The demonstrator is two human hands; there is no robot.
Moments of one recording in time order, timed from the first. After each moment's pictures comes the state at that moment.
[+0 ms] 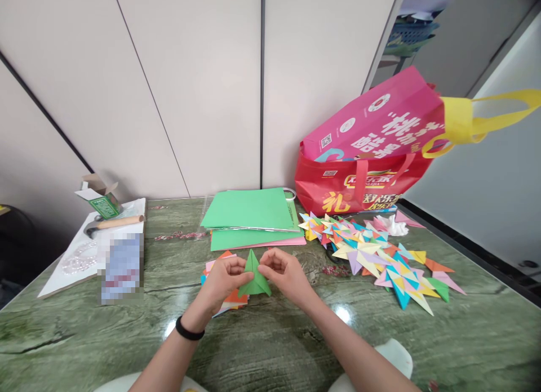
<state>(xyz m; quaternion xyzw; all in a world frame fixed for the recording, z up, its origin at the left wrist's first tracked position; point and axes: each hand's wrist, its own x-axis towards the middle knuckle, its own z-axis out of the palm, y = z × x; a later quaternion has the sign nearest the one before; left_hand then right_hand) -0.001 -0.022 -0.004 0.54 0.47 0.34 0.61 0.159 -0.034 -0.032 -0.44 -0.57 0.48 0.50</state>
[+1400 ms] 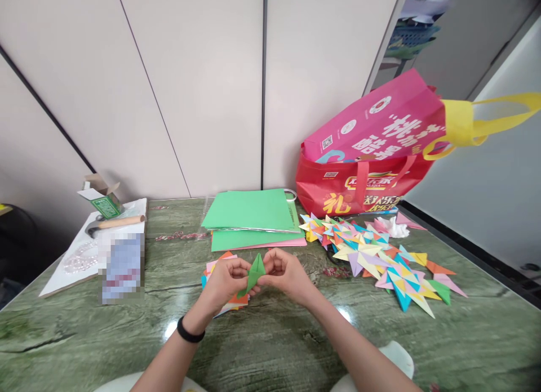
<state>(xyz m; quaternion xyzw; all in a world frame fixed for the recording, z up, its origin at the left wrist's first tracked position) 0.001 -0.025 0.000 0.55 0.45 0.31 0.63 0.165 -0.031 -0.033 -0.39 -0.53 0.57 0.49</state>
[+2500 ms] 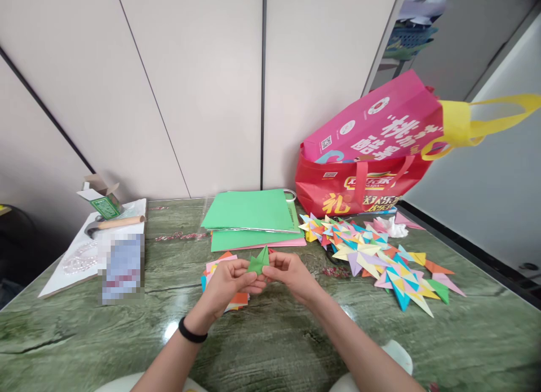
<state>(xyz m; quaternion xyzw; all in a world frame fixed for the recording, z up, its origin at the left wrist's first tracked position) 0.002 -0.028 -0.003 0.50 0.41 0.33 0.68 0.170 -0.031 -0.031 -0.36 -0.47 0.64 0.49</state>
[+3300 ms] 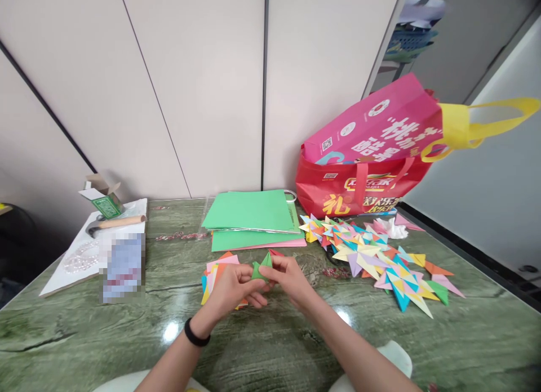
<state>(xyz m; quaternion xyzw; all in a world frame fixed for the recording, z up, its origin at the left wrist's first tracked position) 0.010 -0.034 -0.008 0.57 0.44 0.27 0.64 0.155 -0.038 -0.027 -0.41 -0.46 0.61 0.49</state>
